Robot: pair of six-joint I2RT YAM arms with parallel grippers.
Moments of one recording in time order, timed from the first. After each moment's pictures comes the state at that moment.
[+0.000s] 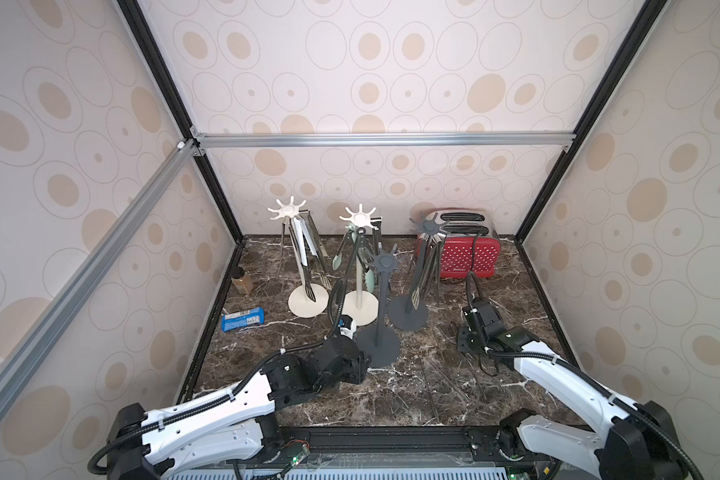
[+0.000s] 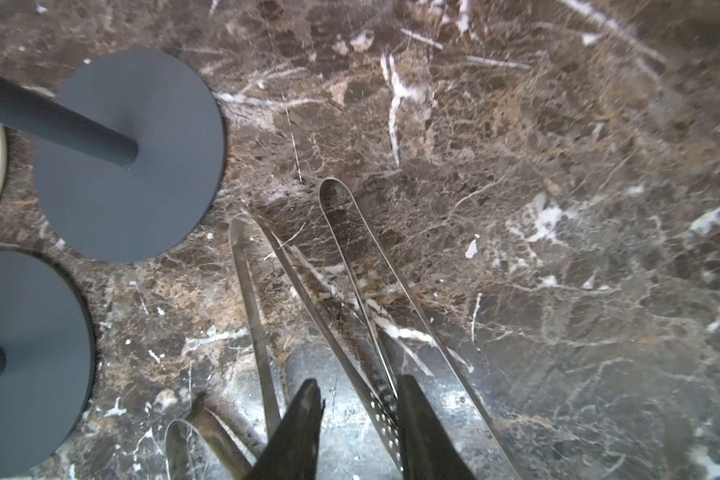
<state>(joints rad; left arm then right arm) -1.07 0.90 0.70 -0.58 -0.27 -0.83 0.39 1.16 0.66 -0.59 0.19 0.54</state>
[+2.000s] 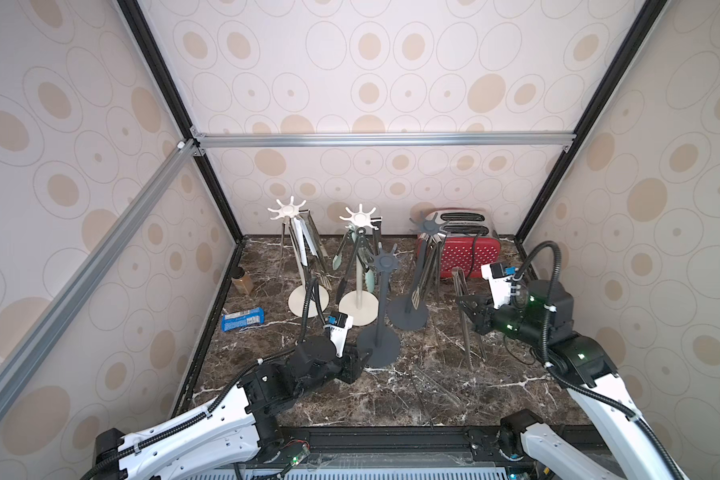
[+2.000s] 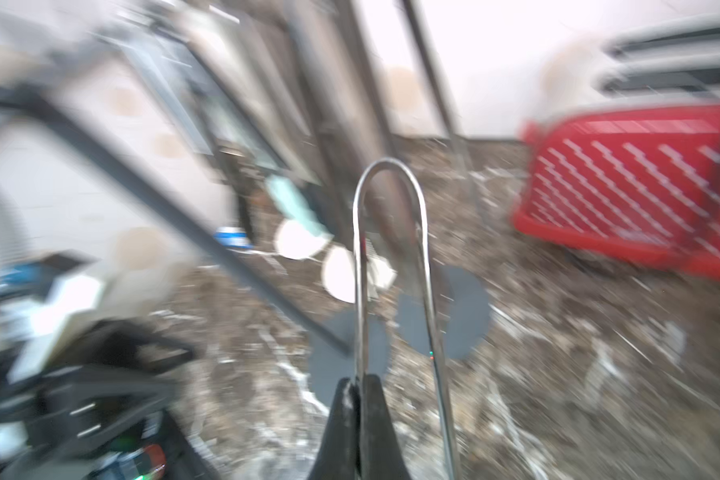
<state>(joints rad) -1.02 0.78 0.65 -0.36 -0.13 -0.57 0.32 0.76 0.99 -0.56 -0.50 0.25</state>
